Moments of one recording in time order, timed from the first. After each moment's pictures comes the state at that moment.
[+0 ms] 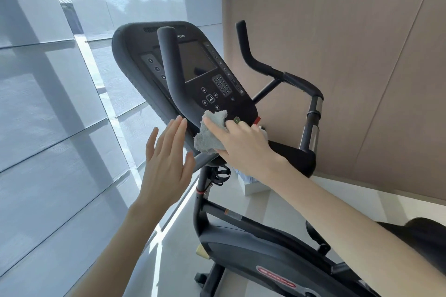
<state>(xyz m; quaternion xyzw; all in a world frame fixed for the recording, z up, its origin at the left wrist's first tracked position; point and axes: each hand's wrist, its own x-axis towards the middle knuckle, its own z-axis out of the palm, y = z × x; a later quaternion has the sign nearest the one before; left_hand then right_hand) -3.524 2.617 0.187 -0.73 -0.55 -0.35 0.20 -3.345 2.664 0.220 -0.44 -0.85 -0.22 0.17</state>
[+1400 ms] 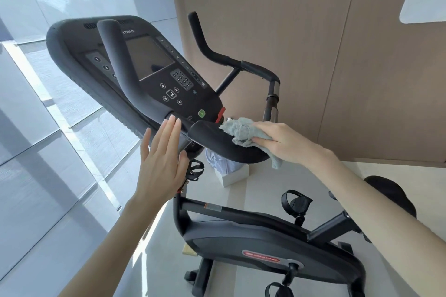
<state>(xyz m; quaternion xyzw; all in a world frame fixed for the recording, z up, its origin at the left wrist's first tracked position) -3.485 2.630 0.172 -0.78 -0.51 -0.31 0.19 -3.206 2.648 0.196 -0.47 -0.81 0.17 0.31</state>
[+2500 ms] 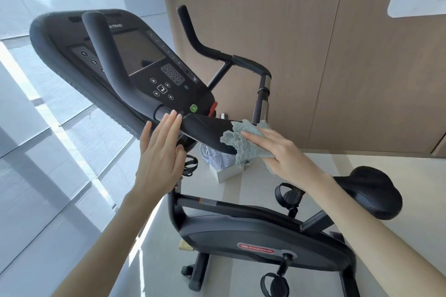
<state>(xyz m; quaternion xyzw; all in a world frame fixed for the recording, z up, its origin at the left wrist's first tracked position) -3.474 2.630 0.170 -0.80 -0.48 -0.33 0.15 -3.198 2.605 0.158 -0.43 -0.83 0.03 0.35</state>
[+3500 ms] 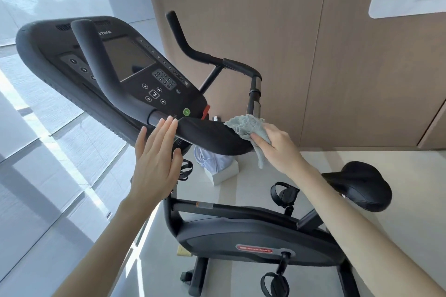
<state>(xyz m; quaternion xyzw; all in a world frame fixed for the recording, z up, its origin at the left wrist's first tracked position) -3.474 2.628 0.169 -0.81 -0.46 -0.34 0.14 -3.199 2.625 0.150 -0.53 -0.69 0.14 0.47</state>
